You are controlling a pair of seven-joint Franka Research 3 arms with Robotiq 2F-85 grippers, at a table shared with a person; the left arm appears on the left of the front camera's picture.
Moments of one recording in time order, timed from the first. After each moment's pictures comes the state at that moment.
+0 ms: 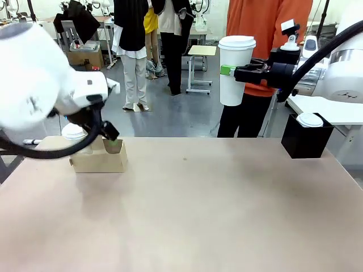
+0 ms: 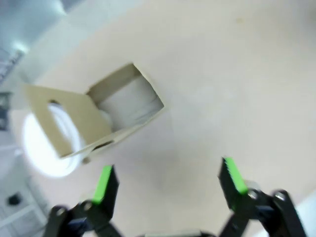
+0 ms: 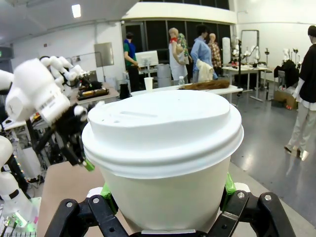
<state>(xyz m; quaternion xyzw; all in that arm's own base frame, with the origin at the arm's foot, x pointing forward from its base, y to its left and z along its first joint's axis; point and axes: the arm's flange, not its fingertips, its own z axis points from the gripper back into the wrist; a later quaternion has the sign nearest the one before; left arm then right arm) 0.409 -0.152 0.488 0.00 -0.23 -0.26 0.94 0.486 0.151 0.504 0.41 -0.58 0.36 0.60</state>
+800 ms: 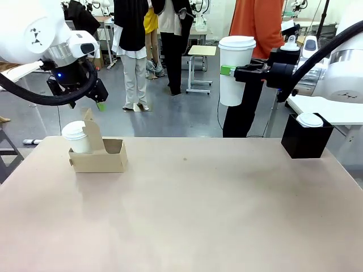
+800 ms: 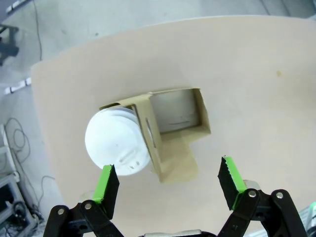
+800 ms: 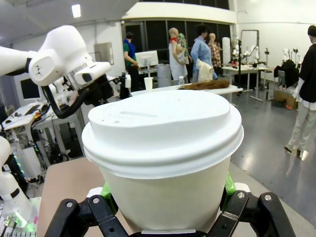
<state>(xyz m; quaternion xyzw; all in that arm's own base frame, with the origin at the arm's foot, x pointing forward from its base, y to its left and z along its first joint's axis) 0.502 -0.108 0.537 0.00 -0.17 -0.08 0.98 0.486 0.151 0.503 0.41 -0.58 0.36 0.60</state>
